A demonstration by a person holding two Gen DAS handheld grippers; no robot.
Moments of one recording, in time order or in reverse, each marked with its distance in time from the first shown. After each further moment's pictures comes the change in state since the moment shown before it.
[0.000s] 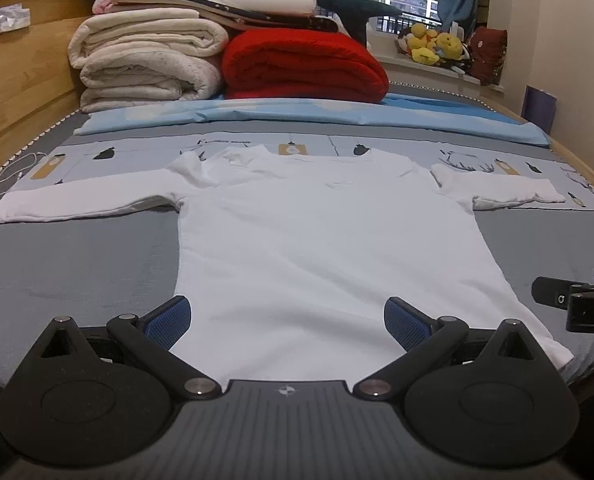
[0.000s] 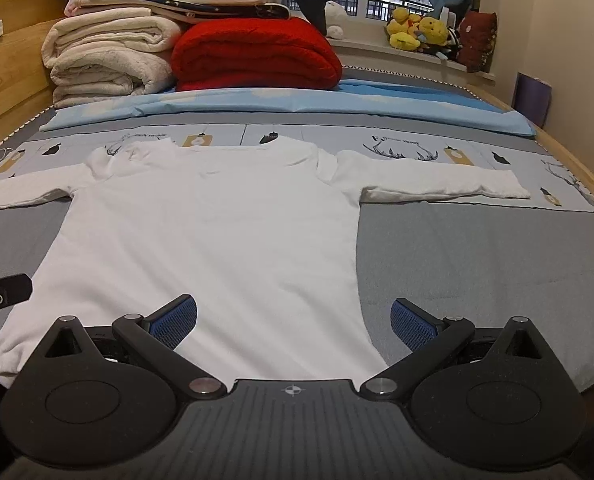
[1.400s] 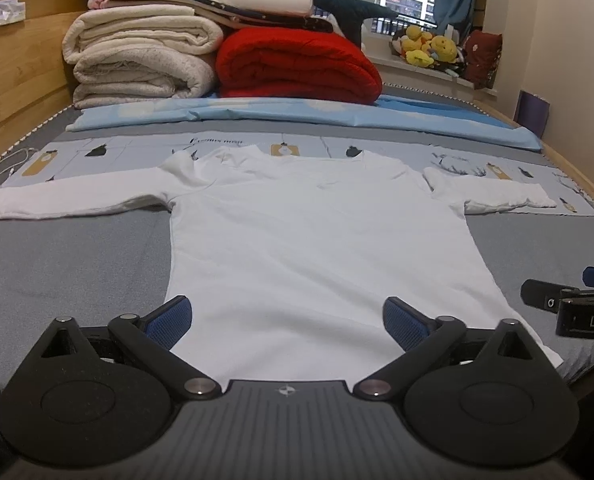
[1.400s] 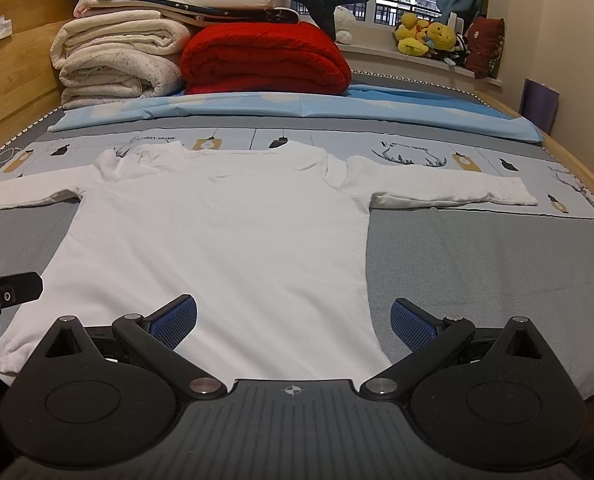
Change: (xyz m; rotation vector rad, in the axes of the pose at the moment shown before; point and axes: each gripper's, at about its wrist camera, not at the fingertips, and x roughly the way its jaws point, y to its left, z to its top) left arm 0.001 0.010 0.007 -0.008 0.003 -0.039; right arm -0.003 0.005 0.003 -0.012 -0.015 0.016
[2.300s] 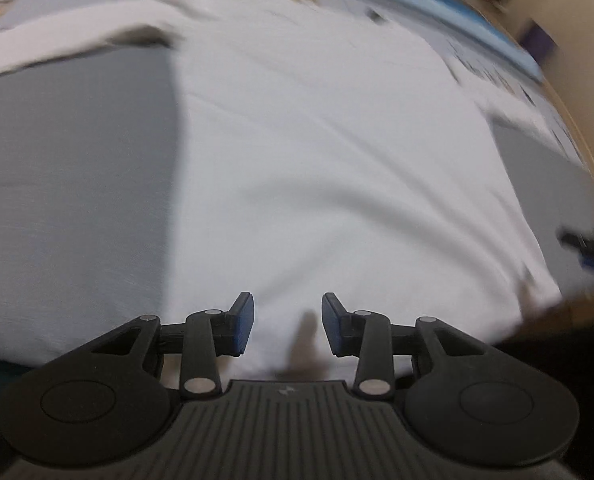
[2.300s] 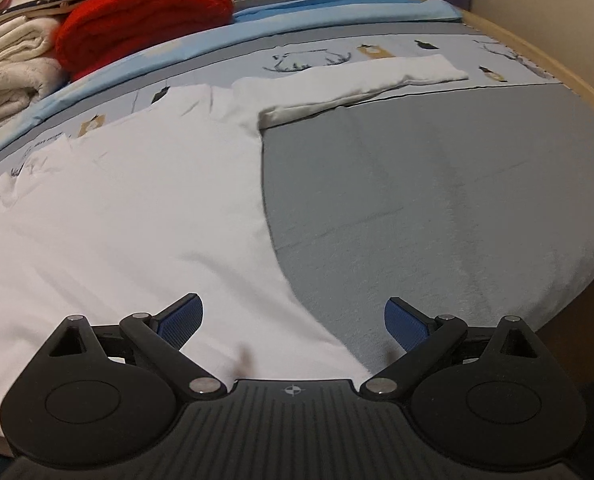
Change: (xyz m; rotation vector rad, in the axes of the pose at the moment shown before) left arm 0.085 0.094 -0.004 -0.067 0.513 -0.226; right arm 0.059 -0.072 -0.014 0.304 0.219 -0.138
